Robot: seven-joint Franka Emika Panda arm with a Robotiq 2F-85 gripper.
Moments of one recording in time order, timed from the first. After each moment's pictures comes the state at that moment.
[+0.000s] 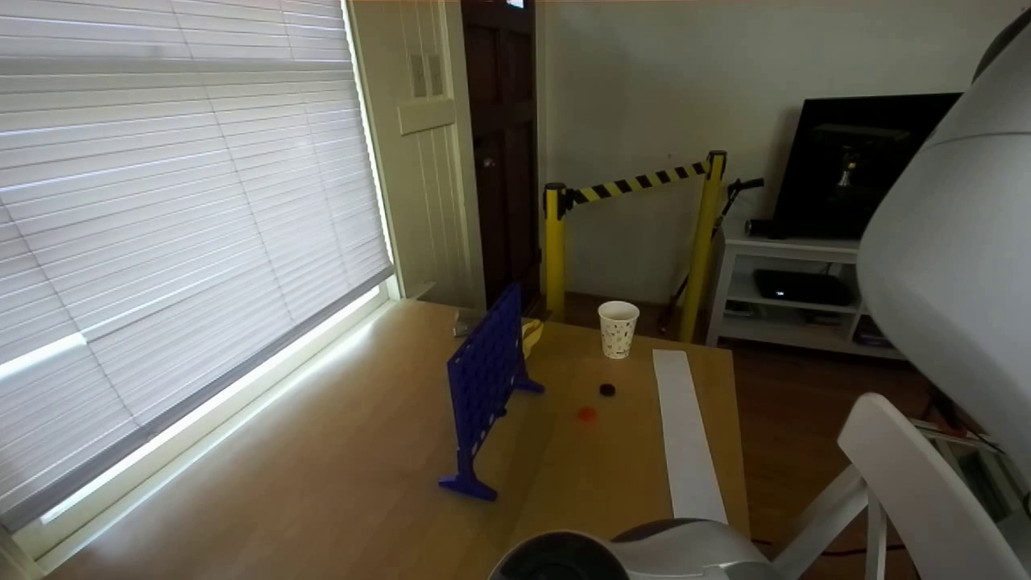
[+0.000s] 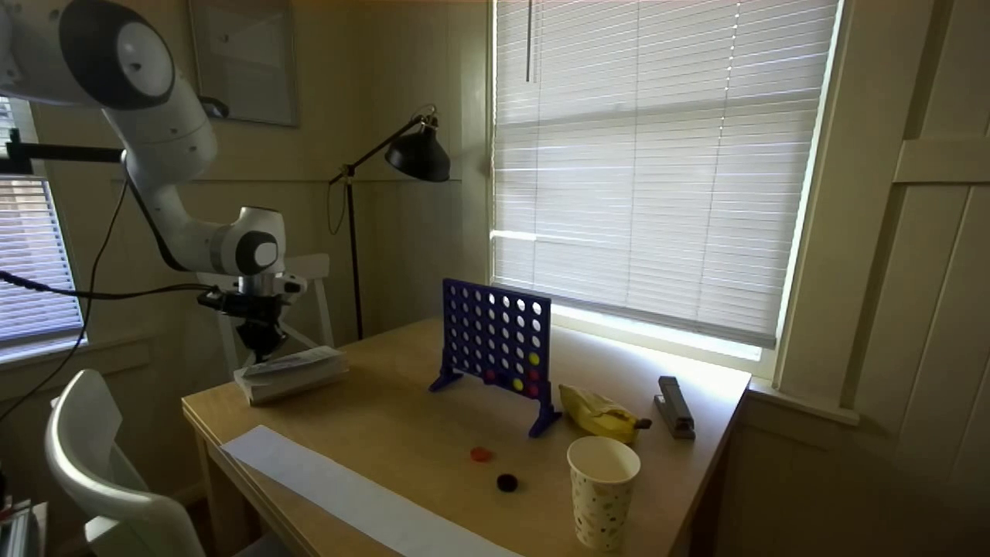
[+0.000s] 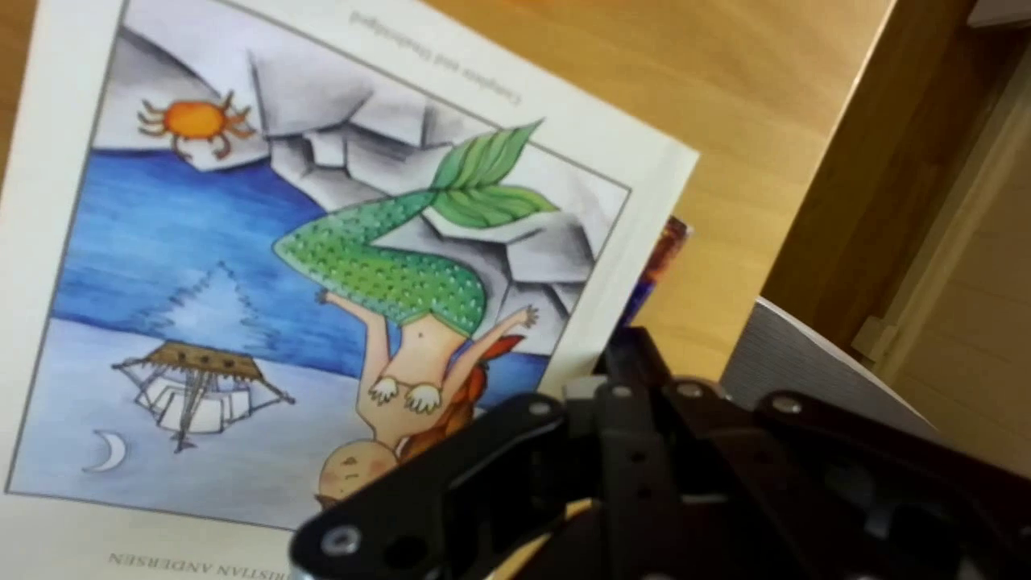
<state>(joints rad) 0.62 0.61 0.17 -1.90 -0.01 2.49 0.33</state>
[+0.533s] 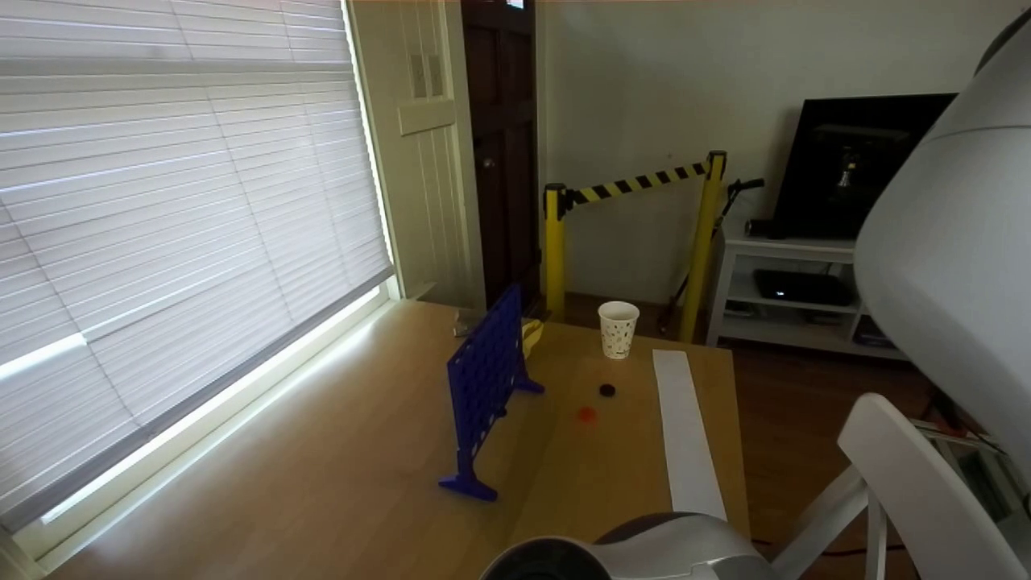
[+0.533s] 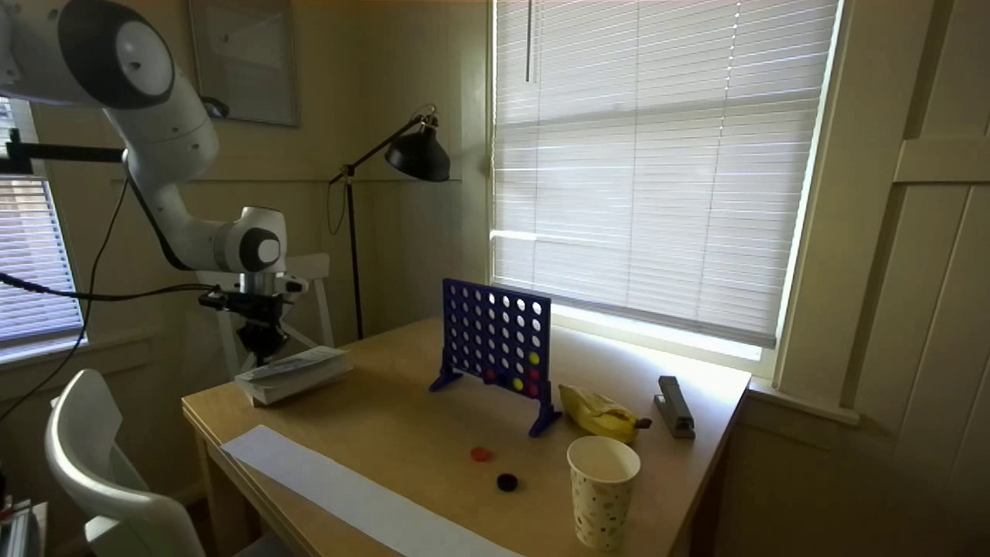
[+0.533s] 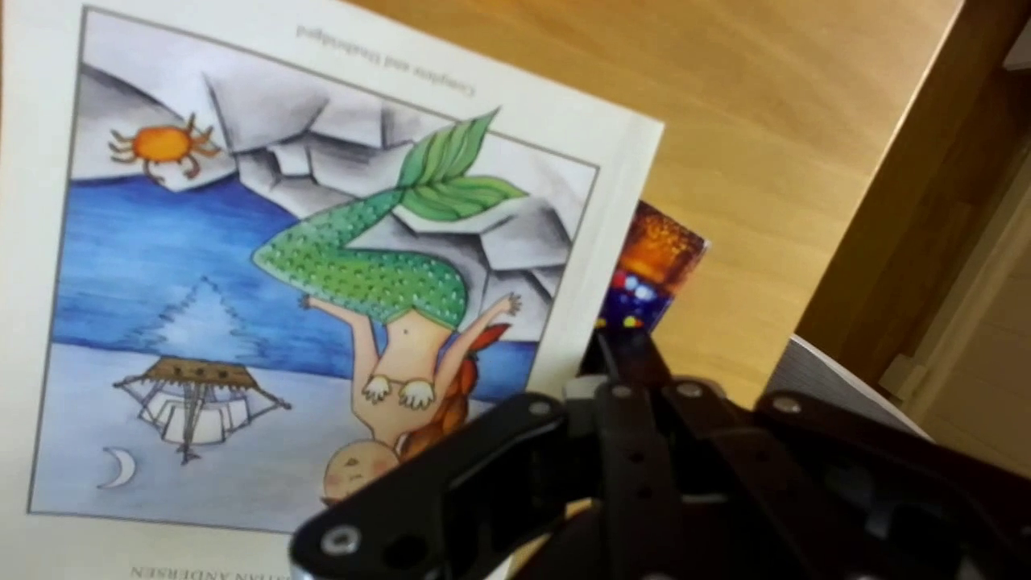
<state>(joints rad) 0.62 0.61 0.16 -1.88 -0.04 2.42 0.33</state>
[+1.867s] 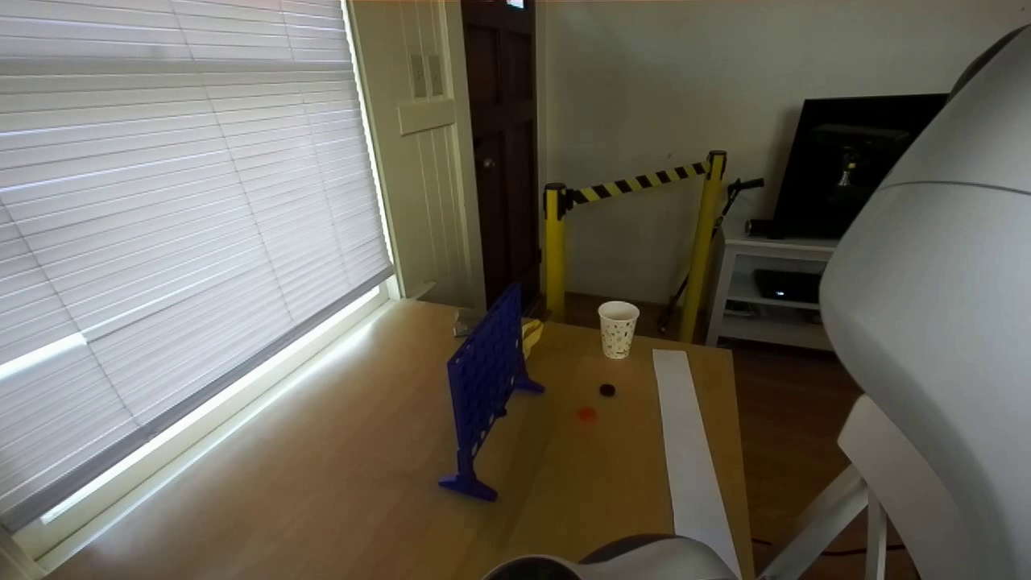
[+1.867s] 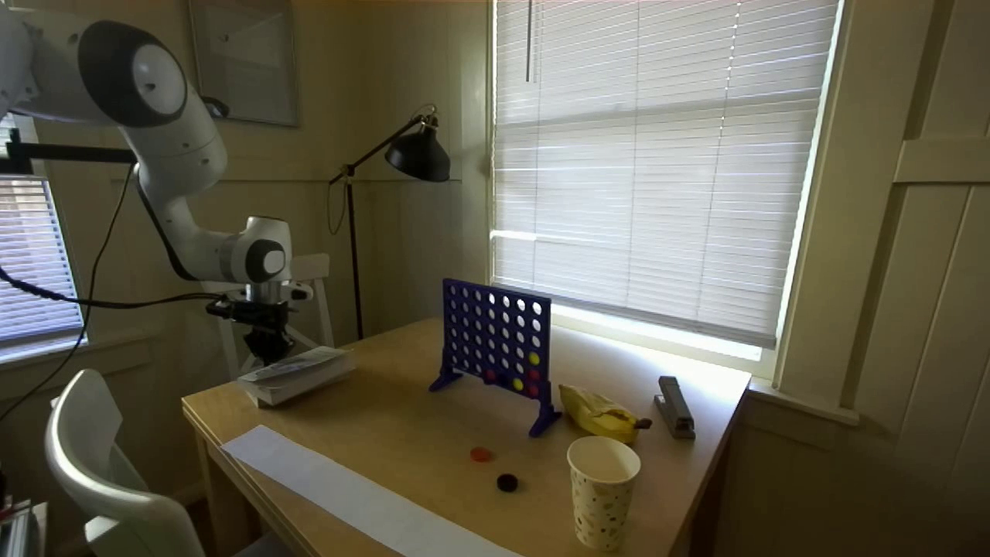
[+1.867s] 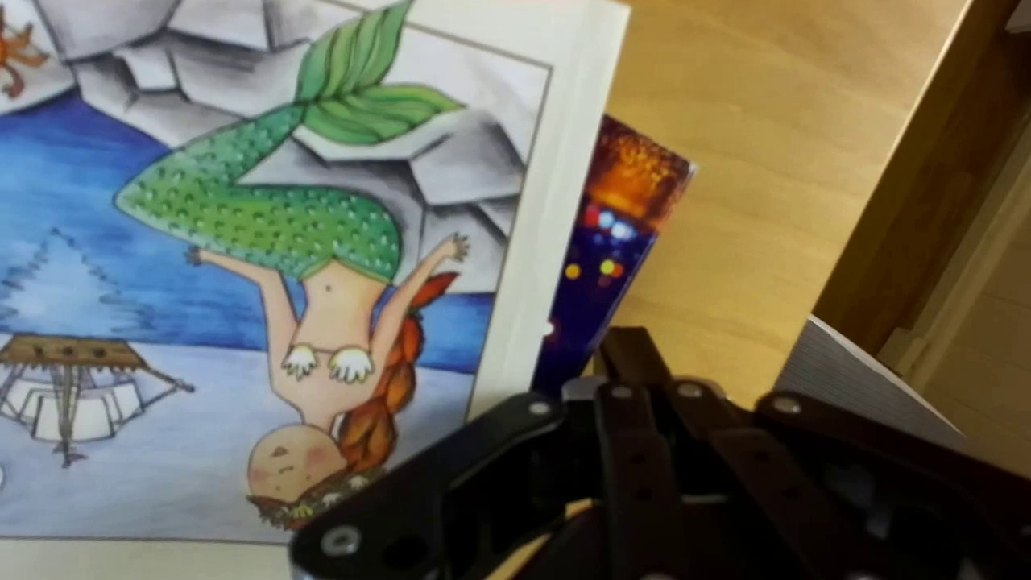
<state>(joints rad) 0.62 0.67 0.16 -1.84 -0.04 2.47 0.33</state>
